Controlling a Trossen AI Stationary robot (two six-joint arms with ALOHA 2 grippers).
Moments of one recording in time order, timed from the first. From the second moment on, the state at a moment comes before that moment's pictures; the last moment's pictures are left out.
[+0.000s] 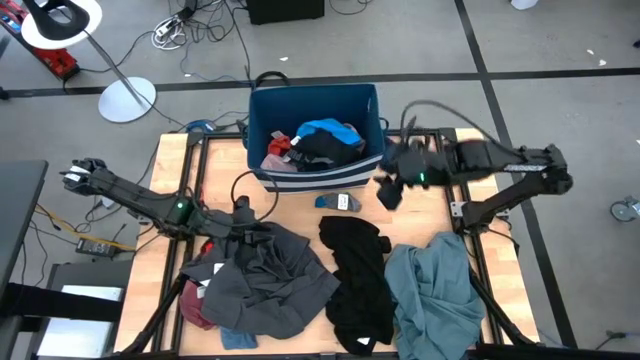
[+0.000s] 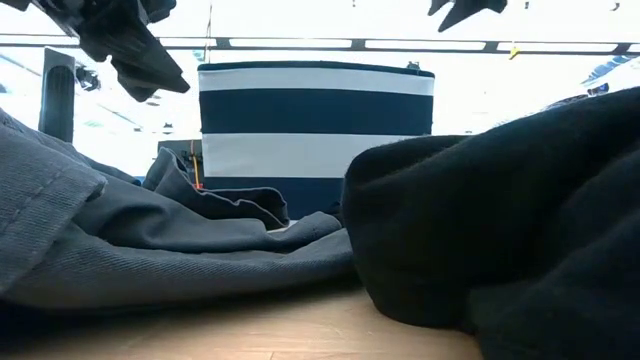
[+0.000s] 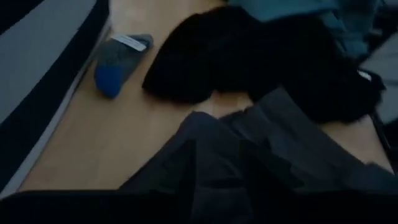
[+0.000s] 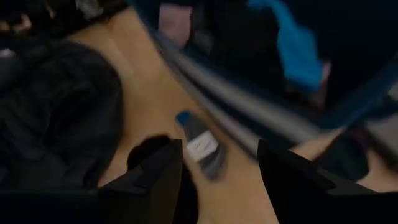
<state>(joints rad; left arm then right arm) -0.34 0.92 0.61 -0.30 -0.29 -0.42 0.11 1.25 1.45 -1.07 0.47 0.56</state>
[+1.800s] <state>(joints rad) -0.31 1.64 1.11 -0.83 -0.04 -0.10 0.65 1.27 0.67 0.11 0.81 0.71</state>
